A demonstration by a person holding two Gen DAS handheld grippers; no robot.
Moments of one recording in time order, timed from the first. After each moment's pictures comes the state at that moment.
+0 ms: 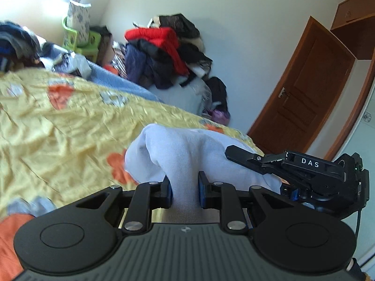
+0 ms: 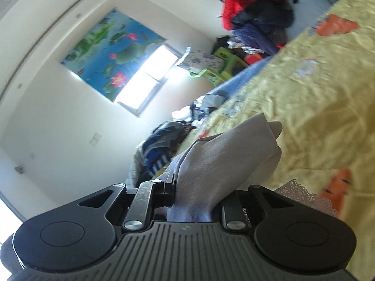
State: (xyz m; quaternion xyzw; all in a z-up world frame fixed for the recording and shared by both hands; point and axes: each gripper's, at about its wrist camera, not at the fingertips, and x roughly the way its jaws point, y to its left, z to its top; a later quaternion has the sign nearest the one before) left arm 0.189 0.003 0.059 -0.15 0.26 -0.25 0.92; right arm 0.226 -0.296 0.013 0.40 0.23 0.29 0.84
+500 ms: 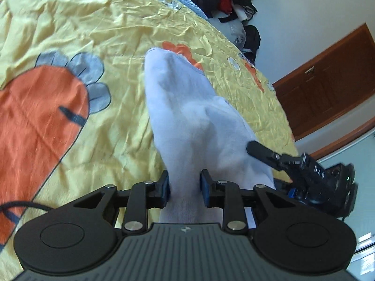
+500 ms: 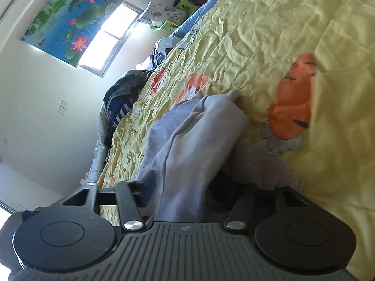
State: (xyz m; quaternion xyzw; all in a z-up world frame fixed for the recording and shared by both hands) left arm 0.176 0.057 -0.036 -0.27 0.47 -0.24 0.81; right arm 0.182 -0.287 -0.058 0.38 0.38 0.22 0.82
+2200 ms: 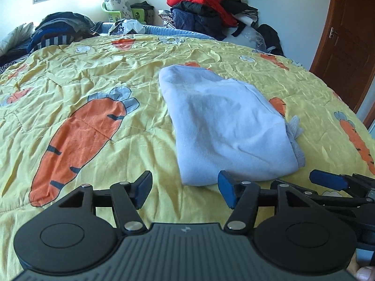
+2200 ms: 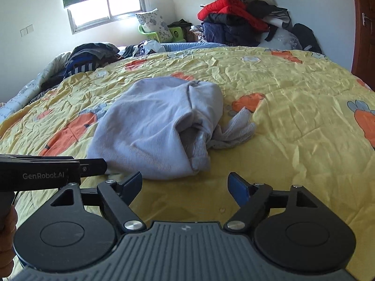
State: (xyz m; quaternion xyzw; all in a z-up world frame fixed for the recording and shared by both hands) left arm 0.056 0.004 -0.016 -0.02 0.37 -0.10 0.92; right arm 0.026 -0.189 -0.033 0.06 0.33 0.06 0.94
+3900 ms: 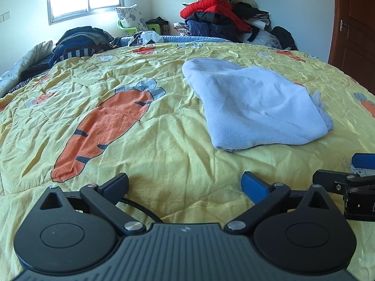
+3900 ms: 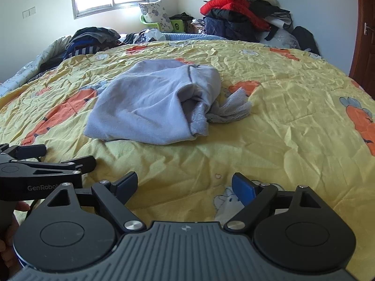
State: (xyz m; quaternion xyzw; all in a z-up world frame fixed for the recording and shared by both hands) left arm 0.026 0.010 -0.051 0.03 0.32 -0.05 0.94; right arm 0.004 -0.187 -0.047 0.00 0.34 0.05 0.94
